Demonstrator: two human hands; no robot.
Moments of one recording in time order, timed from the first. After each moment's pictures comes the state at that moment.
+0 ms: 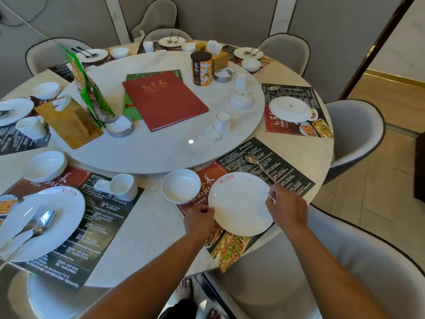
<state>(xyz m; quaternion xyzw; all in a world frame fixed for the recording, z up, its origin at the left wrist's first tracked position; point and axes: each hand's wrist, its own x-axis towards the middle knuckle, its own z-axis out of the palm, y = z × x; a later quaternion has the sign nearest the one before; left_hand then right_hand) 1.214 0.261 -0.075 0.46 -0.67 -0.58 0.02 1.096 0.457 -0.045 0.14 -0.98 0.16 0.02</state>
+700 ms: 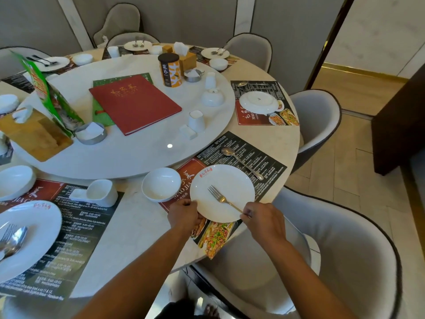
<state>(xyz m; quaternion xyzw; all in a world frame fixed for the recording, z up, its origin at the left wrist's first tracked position) 1.217 0.263 -0.072 0.44 -0.69 -0.57 0.03 1.181 0.473 -0.041 0.14 -0.98 0.15 -0.03</state>
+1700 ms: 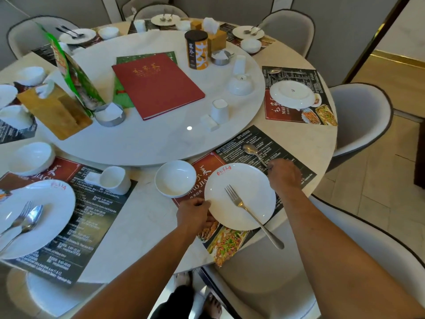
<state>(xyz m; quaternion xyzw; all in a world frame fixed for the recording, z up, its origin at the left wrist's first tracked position) 1.212 0.248 -0.086 0.45 -0.62 -0.64 -0.02 1.018 0.429 -0.057 0.08 -0.99 0.12 -0.05</state>
